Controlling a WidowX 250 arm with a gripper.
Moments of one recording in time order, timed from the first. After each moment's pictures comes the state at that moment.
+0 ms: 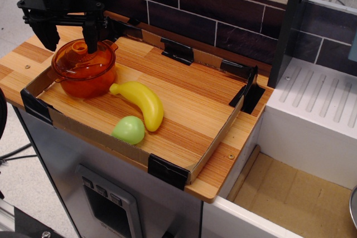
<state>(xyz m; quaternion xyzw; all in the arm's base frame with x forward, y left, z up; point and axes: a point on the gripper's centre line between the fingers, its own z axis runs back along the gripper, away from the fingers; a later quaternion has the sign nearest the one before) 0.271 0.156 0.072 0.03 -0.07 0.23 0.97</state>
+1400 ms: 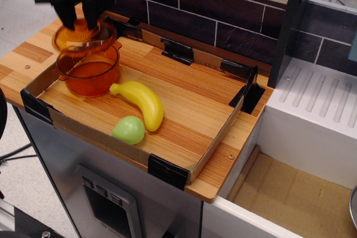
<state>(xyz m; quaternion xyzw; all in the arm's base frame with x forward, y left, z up) 0.300 0.161 0.103 0.01 -0.06 0.28 0.96</state>
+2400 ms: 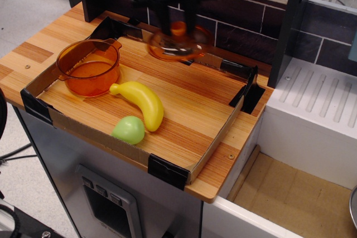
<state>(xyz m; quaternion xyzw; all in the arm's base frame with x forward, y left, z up) 0.341 0.029 0.089 -0.03 -0.04 0.29 0.96</state>
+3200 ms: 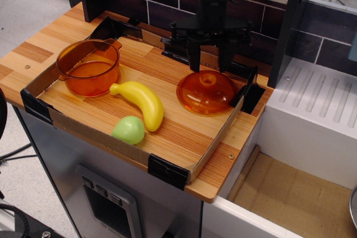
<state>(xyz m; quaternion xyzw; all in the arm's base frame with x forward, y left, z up) 0.346 -0.007 0.047 0.01 -0.01 0.27 0.96</state>
